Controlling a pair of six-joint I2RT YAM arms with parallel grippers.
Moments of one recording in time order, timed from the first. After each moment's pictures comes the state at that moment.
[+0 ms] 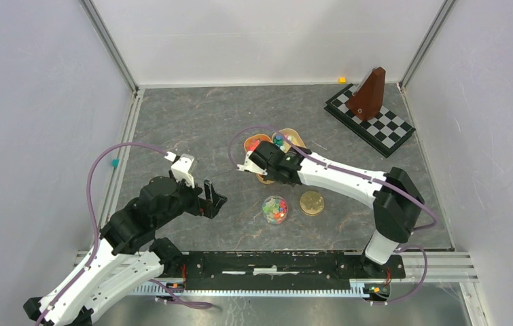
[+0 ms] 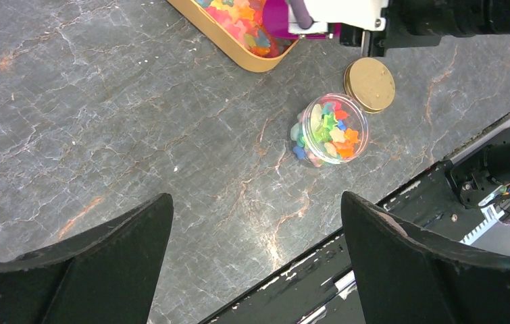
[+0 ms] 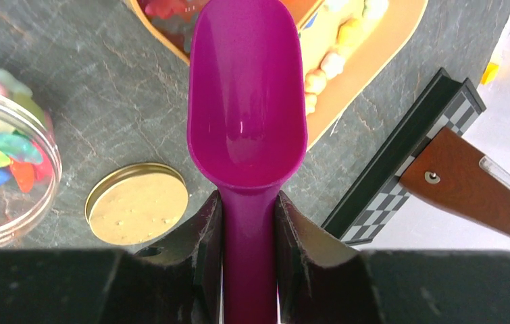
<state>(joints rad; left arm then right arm) -0.73 0.50 0.75 -0.72 -0.08 -0.39 0.96 1.69 1.32 -0.83 0.48 -0.47</state>
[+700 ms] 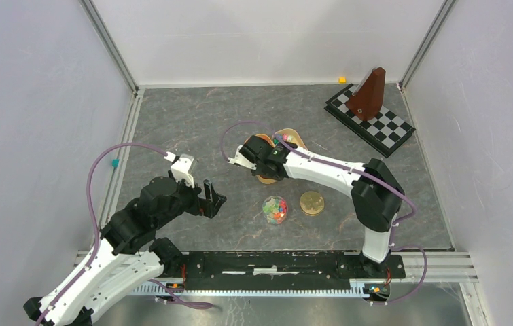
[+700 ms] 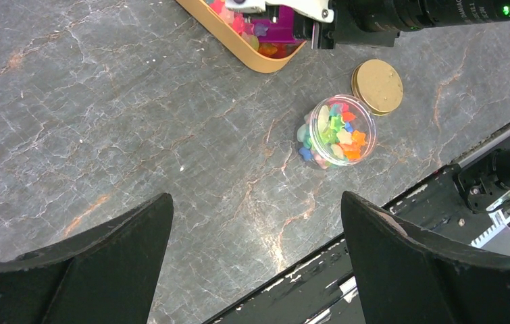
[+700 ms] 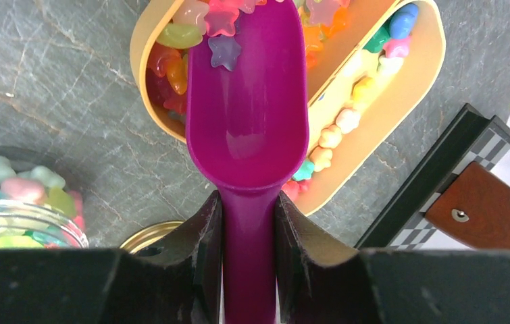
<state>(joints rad) -0.73 0.50 0.74 -0.72 -0.10 -0.39 0.94 1.85 1.45 -0.78 0.41 -0.43</state>
